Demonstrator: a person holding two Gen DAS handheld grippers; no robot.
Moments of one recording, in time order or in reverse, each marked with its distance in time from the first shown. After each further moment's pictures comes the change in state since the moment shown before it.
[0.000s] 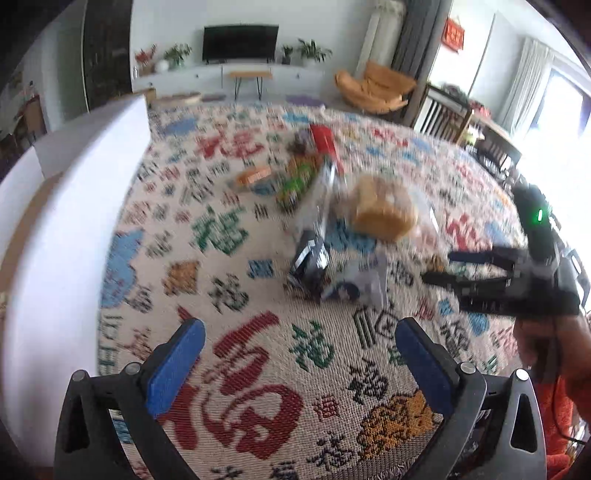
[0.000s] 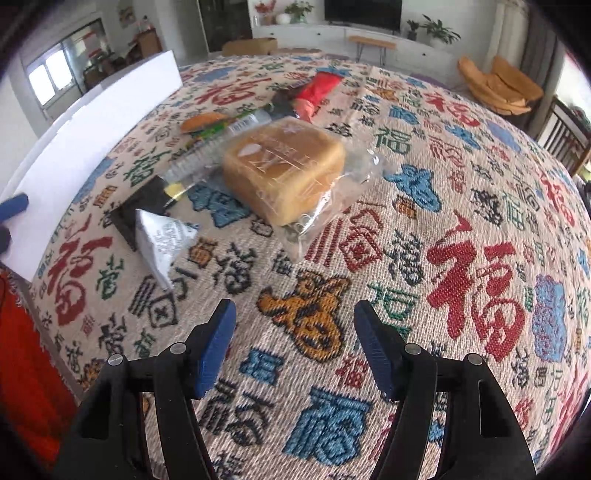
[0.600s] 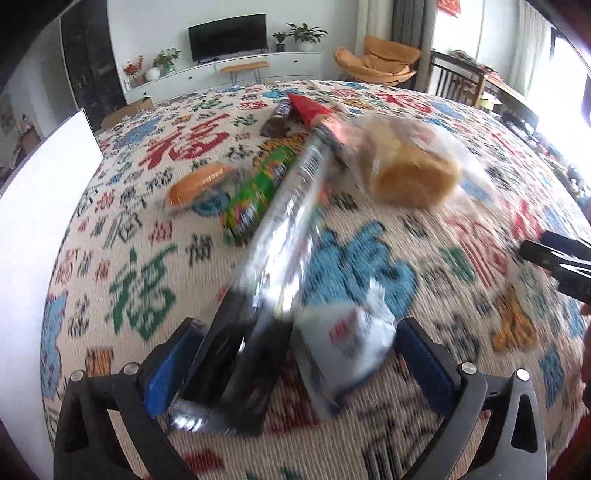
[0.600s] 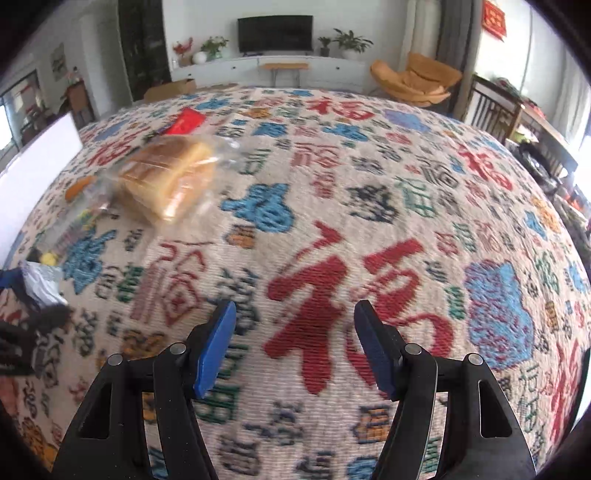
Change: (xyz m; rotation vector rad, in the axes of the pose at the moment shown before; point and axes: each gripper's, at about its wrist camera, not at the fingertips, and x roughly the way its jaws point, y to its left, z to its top) left arm 0.101 -0.033 0.044 0.088 -0.002 0.137; right arm 0.011 -0.099 -0.016 0.242 -0.142 -0.218
